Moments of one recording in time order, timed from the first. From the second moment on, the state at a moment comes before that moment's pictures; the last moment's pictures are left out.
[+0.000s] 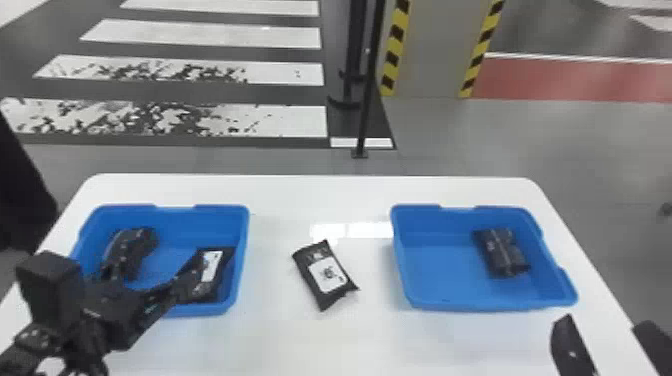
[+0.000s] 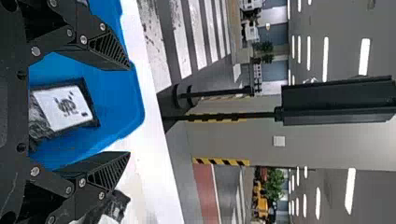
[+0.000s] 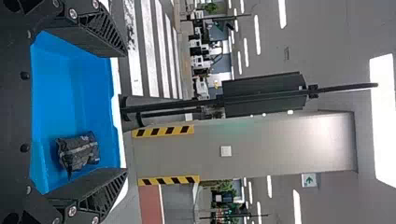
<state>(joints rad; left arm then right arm) 0.40 0.06 0.17 -2.02 -0.04 0.24 -0.49 0.95 0.00 -0.25 -2.17 -0.31 -0.34 0.22</state>
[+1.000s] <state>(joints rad) -0.12 0.14 -0.35 -1.57 -0.05 0.49 -0.49 0.93 0.00 -0.25 -2.15 -0.34 -0.34 0.23</state>
